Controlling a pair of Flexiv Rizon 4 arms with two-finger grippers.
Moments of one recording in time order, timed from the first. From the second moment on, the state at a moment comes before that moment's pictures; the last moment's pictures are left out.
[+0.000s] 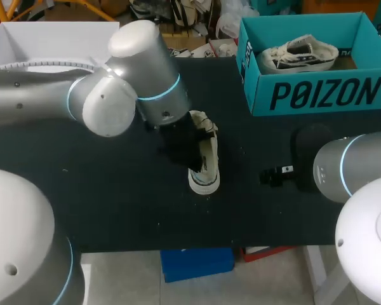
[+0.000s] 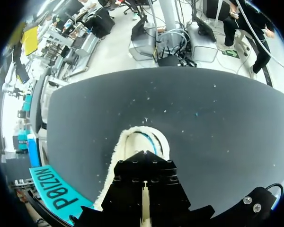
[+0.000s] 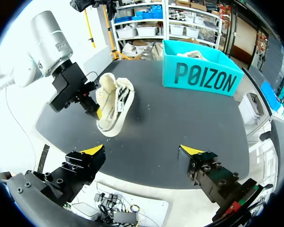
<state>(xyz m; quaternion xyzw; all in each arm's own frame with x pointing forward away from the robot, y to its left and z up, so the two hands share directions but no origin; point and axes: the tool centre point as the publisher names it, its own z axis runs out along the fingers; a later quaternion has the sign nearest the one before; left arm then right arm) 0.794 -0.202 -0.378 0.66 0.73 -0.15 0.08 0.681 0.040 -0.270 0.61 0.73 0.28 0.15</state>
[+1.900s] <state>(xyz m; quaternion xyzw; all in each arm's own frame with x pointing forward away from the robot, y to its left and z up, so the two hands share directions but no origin) 0.912 -0.133 -0.290 0.47 0.77 -0.36 0.24 0.681 0.040 -0.270 0.61 0.73 0.28 0.15</state>
